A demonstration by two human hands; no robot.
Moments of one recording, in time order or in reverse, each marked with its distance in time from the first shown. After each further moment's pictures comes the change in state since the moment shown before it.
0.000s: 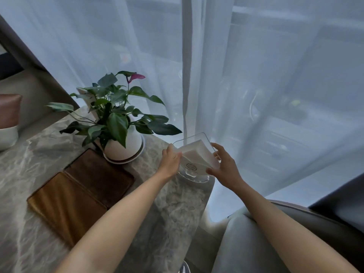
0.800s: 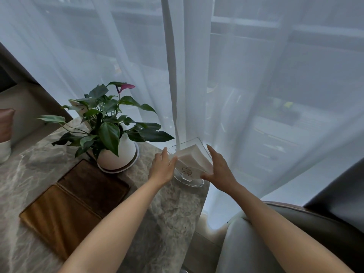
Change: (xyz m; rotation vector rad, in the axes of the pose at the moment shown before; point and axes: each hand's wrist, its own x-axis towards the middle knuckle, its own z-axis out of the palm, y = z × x) left_hand 0.006 -0.007 0.000 0.322 0.019 0.034; right_hand 0.002 0.012 -0.002 -0.097 -0.077 0.052
